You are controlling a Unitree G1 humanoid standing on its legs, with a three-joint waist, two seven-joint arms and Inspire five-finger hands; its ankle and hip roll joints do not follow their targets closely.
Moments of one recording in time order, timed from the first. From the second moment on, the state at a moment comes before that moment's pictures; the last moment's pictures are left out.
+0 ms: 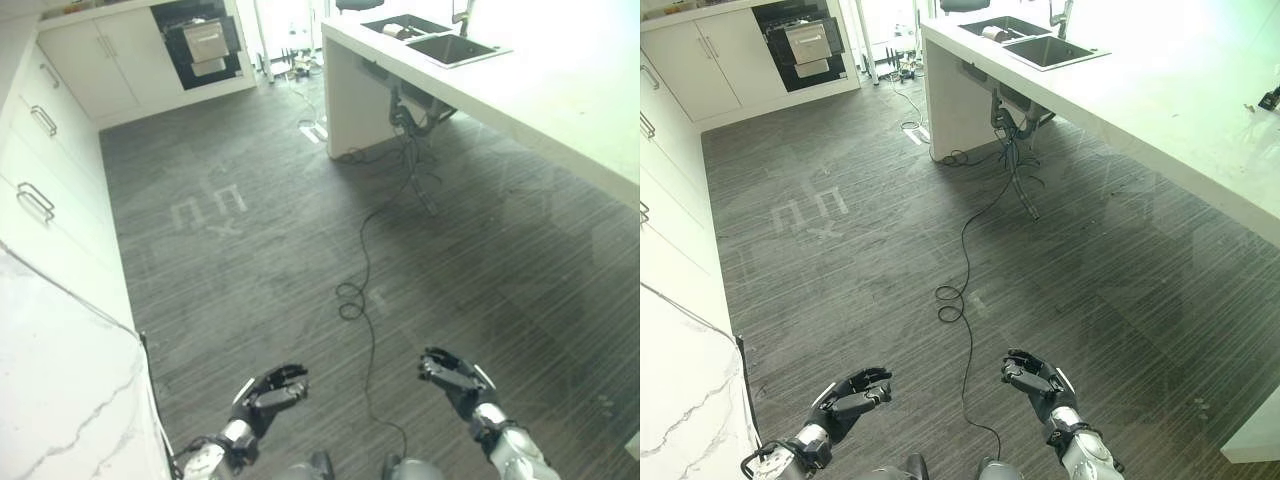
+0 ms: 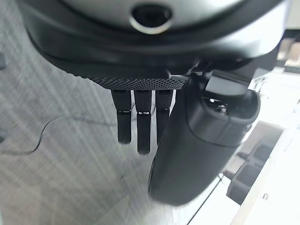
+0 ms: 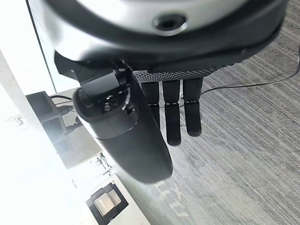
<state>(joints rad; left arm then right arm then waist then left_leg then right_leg) 0.10 0.30 -0.15 0.68 -0.62 -0.11 -0.41 0.04 -0.32 0.11 0.66 0.72 -0.10 0.25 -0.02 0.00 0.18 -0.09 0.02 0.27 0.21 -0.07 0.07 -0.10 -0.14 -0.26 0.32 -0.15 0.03</state>
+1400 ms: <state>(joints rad) 0.06 0.26 -0.10 0.86 -0.57 -0.03 -0.33 0.01 -0.36 0.12 0.68 0.63 -0.06 0.32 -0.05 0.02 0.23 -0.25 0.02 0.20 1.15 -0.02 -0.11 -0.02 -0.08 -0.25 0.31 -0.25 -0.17</state>
